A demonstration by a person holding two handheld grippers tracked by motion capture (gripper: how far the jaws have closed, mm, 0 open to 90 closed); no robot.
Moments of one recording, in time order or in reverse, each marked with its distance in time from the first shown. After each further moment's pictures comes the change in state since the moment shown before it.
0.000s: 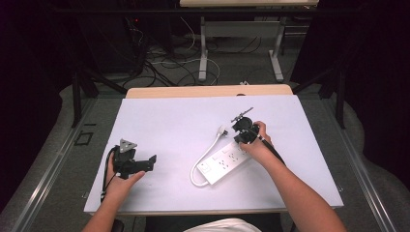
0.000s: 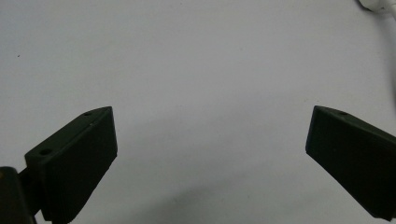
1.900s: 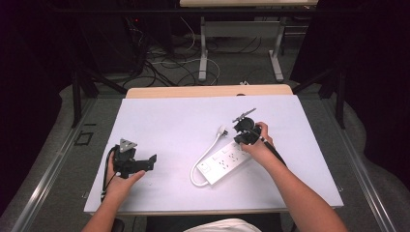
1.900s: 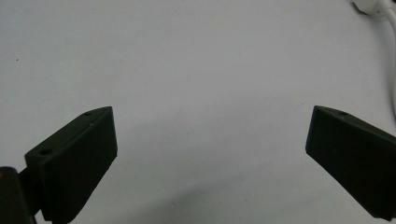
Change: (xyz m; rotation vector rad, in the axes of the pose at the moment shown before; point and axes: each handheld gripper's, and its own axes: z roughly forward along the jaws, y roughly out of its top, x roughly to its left) left arm -0.001 0.001 0.001 -0.016 -0.004 -0.002; right arm 0.001 -0.004 -0.009 -0.031 -0.002 0.008
